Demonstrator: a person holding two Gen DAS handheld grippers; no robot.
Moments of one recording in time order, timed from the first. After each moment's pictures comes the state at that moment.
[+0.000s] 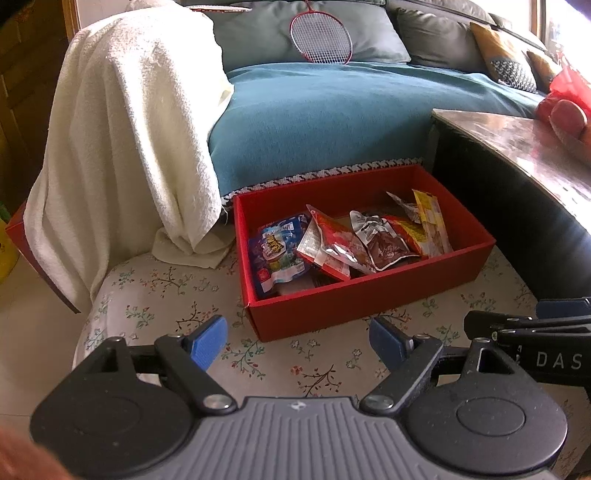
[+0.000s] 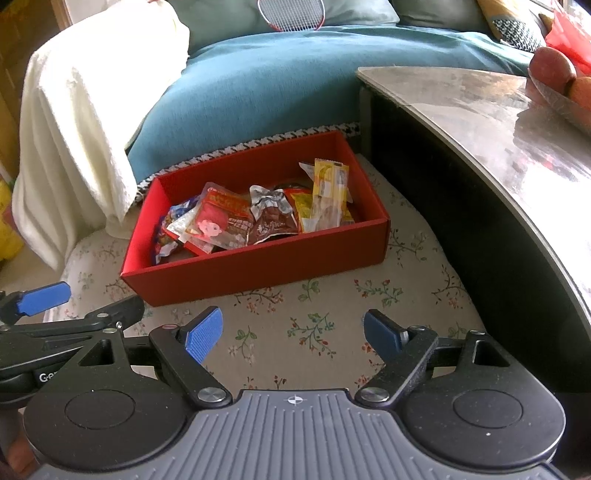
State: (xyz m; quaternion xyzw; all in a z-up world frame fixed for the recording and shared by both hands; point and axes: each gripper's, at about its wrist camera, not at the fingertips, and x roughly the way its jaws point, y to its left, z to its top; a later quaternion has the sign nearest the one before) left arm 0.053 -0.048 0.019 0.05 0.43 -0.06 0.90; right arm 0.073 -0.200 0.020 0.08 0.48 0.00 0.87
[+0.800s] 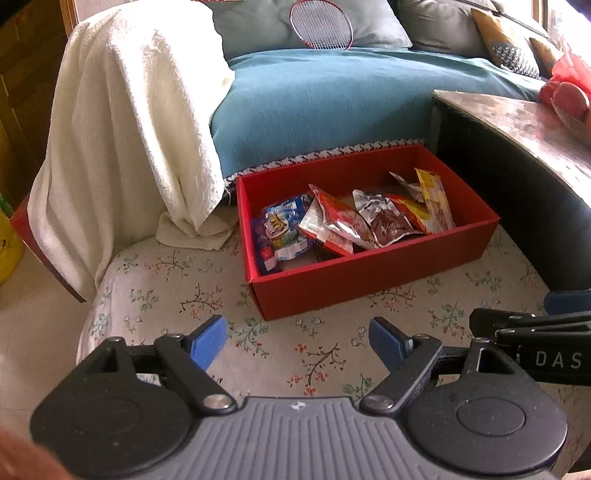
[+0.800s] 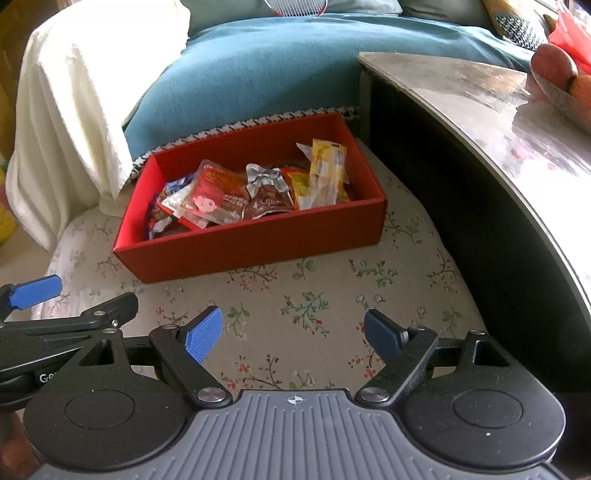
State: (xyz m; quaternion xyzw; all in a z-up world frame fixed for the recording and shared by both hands) left arm 0.043 -0.050 0.012 0.07 0.45 -0.05 0.89; right arm 0.070 -0.196 0.014 0.06 0.50 -0.01 0.86
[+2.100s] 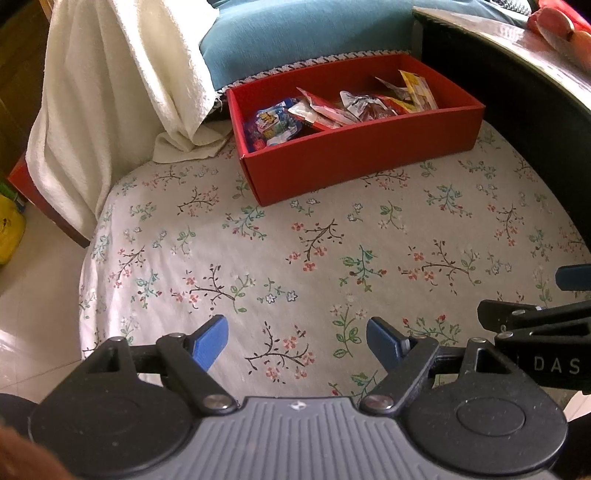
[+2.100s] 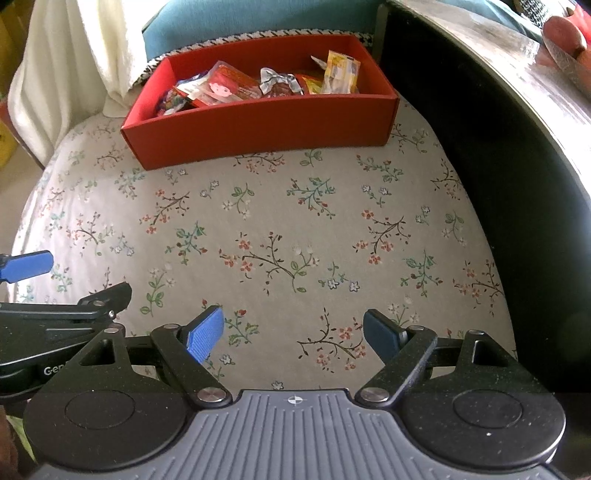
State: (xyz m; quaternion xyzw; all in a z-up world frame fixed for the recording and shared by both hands) left arm -0.014 -0.044 -0.021 0.11 0.53 -0.05 0.84; right arm 0.017 -0.174 -0.011 0.01 0.58 0.00 0.81
